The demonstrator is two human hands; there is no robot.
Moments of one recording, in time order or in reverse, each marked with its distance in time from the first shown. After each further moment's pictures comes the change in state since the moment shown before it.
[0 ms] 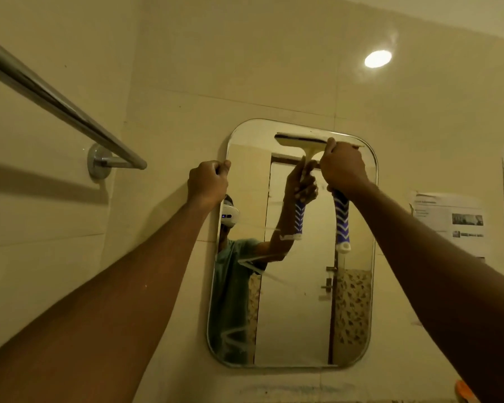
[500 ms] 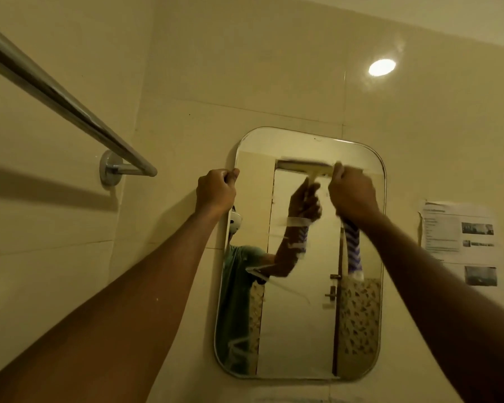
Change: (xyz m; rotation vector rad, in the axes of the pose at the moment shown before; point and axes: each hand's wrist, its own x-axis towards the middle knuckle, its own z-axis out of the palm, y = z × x) left_hand -0.001 -0.004 0.001 0.000 0.017 0.042; right_hand -0.035 0.010 0.001 -0.027 0.009 -0.086
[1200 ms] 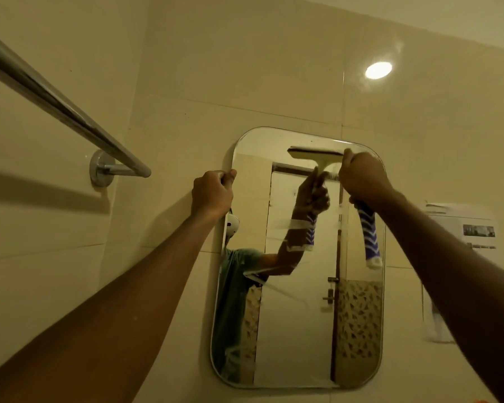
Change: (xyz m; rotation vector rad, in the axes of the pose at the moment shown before) left_hand 0.000 -0.002 0.003 0.003 0.033 0.018; right_hand 0.040 0.006 -0.010 -0.034 -0.029 0.112
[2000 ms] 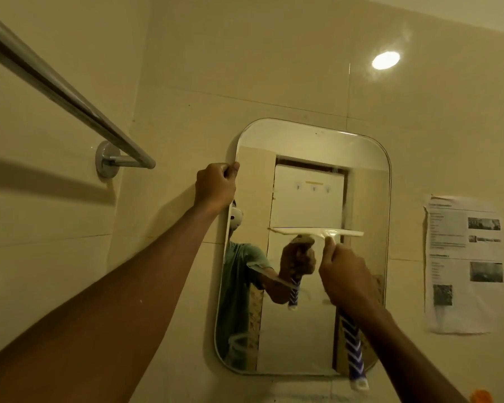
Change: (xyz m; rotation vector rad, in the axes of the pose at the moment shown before) left_hand -0.002 0.000 -0.003 -0.050 -0.025 0.001; right_hand -0.151 0.056 0.053 -0.051 -0.152 0.000
